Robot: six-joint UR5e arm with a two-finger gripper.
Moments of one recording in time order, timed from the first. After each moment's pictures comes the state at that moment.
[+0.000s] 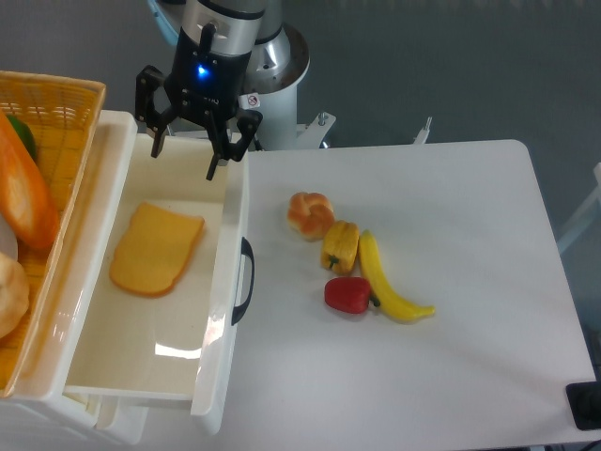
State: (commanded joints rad) arm 2.38 -1.54 -1.55 -1.42 1.17 0.58
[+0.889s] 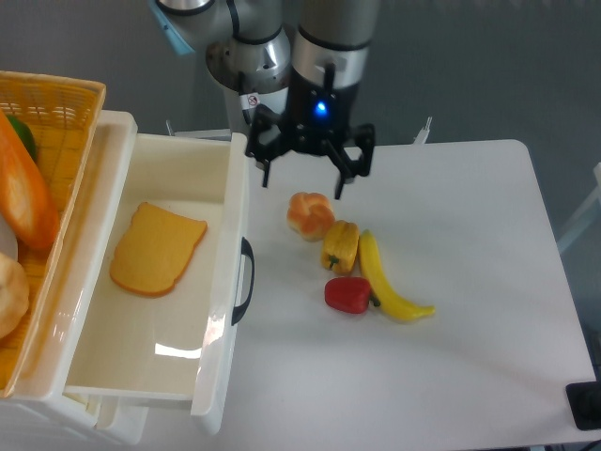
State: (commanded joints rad) arm 2.55 -1.69 -1.53 -1.32 1.33 0.66
